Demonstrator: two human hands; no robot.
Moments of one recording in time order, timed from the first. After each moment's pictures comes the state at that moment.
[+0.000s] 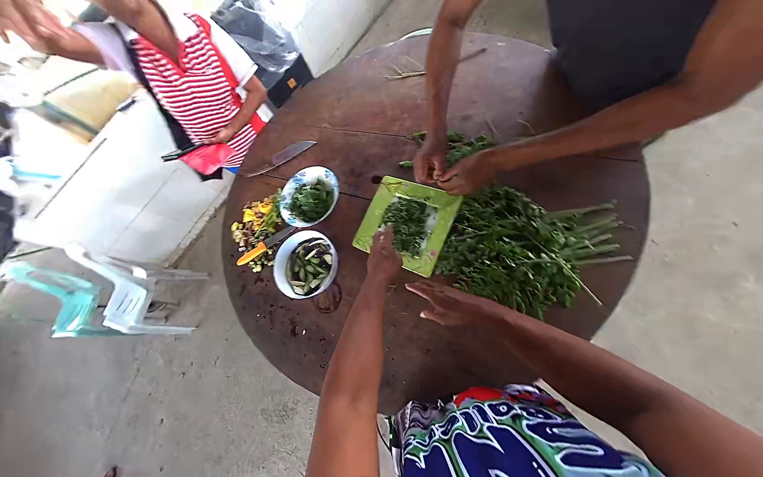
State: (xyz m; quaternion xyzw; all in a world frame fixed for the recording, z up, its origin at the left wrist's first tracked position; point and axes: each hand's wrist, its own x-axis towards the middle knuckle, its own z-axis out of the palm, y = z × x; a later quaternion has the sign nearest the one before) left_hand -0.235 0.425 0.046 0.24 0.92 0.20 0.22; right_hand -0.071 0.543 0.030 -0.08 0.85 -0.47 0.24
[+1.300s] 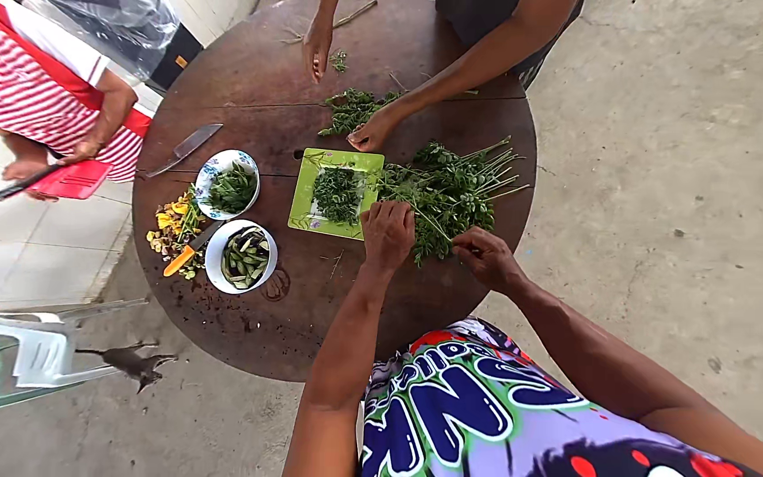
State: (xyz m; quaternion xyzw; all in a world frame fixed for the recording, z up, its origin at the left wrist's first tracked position) left_hand -0.099 0.488 0.069 0.51 0.82 0.25 -0.08; right_hand 0.101 0.599 0.042 0.21 0.82 -0.51 -0.17
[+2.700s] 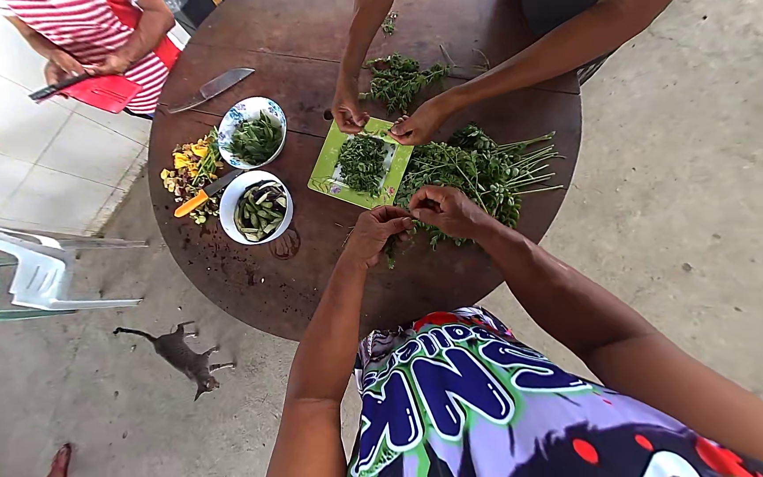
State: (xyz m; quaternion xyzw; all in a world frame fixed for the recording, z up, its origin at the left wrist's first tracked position) left_hand -0.114 0.401 0.089 0.11 0.59 0.64 0.48; right_hand -0.014 0.588 0.093 0.04 0.80 -0.60 0.00
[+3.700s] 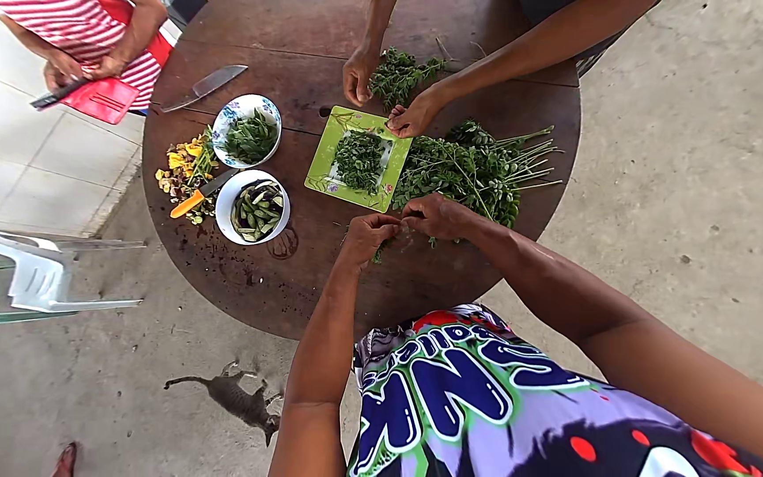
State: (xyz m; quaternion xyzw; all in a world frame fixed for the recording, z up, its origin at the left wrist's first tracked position) left_hand -0.119 0.390 0.073 0.12 0.69 0.56 0.44; right_hand -0.030 0.586 0.076 0.02 0.87 -0.47 0.13
